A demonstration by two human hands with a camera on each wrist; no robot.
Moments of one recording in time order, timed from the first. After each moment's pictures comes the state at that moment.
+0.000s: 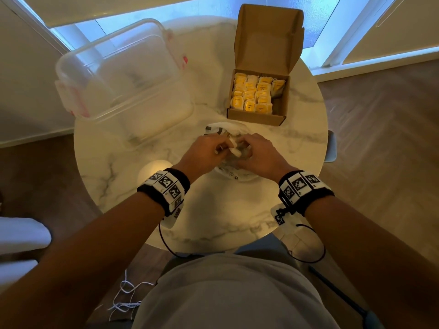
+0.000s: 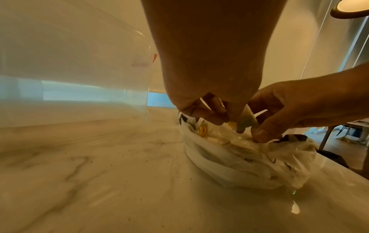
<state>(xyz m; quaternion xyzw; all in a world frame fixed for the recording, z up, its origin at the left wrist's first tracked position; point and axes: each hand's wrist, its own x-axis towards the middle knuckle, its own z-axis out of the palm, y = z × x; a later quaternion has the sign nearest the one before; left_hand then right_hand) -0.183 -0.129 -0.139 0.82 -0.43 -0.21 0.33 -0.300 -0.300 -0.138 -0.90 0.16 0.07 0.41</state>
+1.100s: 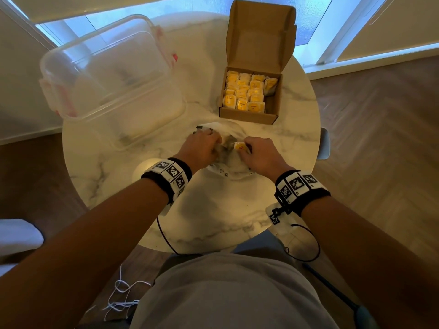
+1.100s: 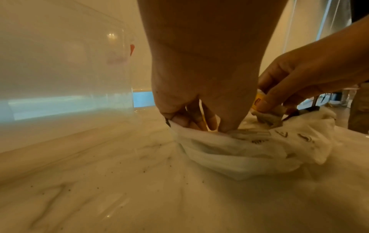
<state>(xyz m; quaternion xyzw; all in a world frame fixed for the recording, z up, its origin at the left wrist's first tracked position) -0.169 -0.151 -0.160 0.87 -0.43 -0.22 0.09 -0.304 -0.312 -0.145 -0.91 0.22 0.08 0.35</state>
